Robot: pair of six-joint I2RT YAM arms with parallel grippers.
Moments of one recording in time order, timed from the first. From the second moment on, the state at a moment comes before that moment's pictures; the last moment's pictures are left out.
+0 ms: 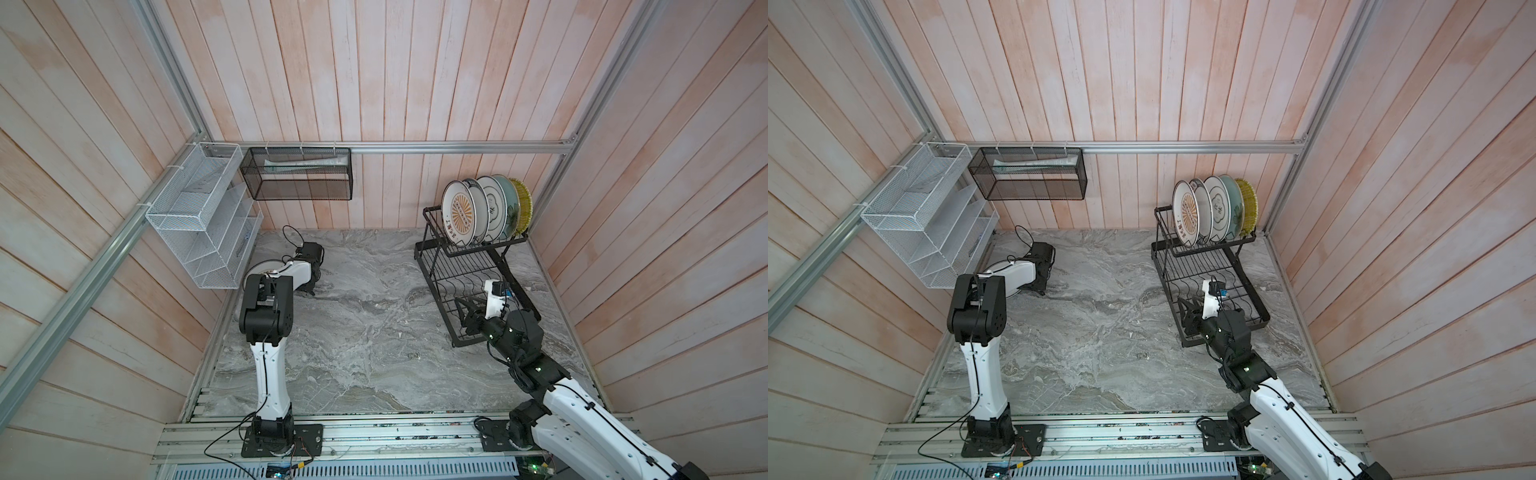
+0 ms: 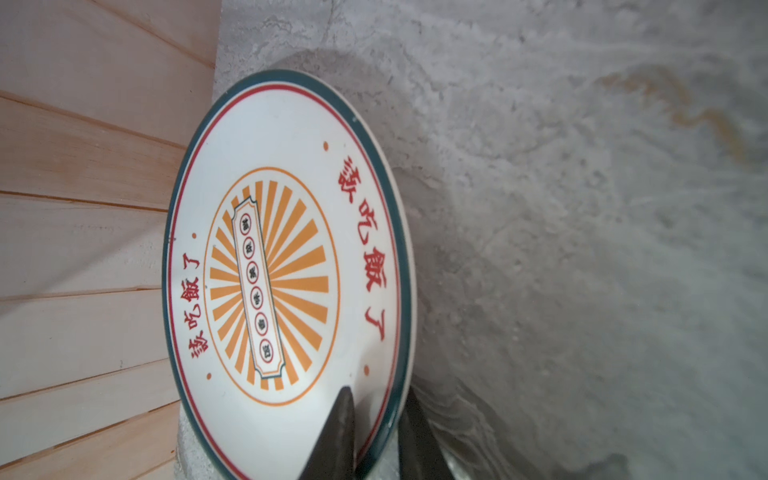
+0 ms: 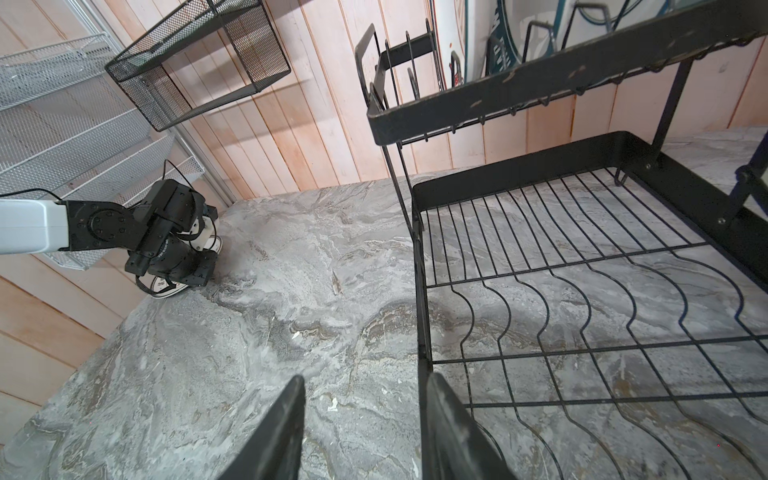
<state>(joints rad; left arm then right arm) -0.08 2.17 1.49 -0.50 -0.64 -0.03 0.48 0.72 0.40 0.12 0.00 0.37</state>
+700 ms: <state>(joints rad) -0.12 2.16 1.49 -0.49 -0.67 -0.03 0.48 0.68 0.40 0.10 0.01 0.37</state>
